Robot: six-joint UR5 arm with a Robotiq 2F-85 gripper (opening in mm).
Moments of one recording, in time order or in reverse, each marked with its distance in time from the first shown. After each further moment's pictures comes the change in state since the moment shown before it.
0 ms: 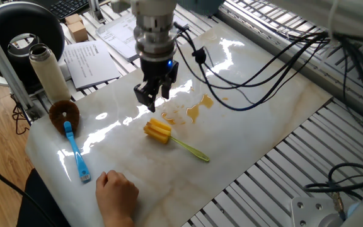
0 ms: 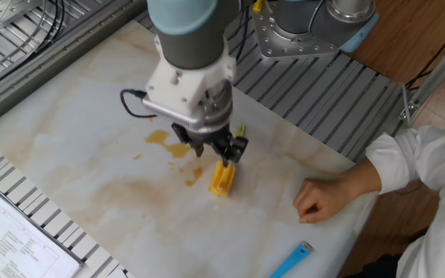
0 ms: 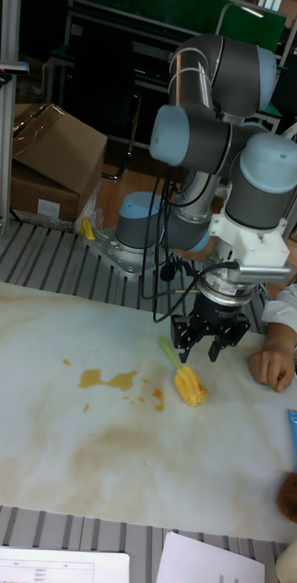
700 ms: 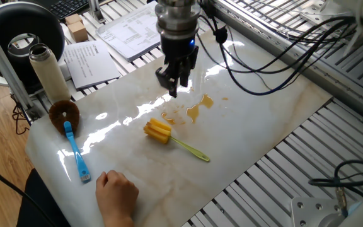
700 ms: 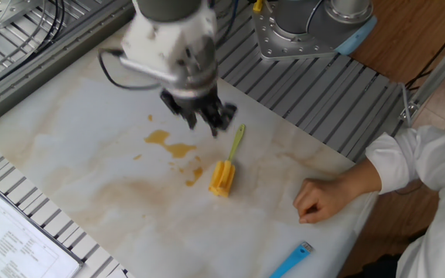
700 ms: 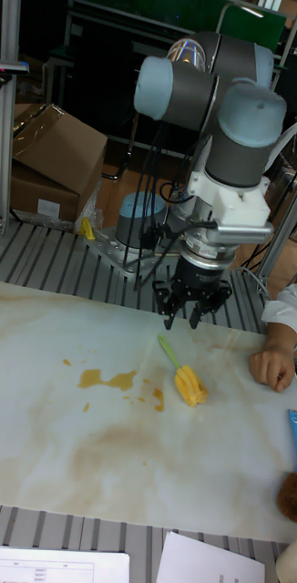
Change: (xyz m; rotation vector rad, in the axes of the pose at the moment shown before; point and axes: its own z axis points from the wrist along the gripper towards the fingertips) arm 0.031 -0.022 -0.040 -0.013 0.048 -0.006
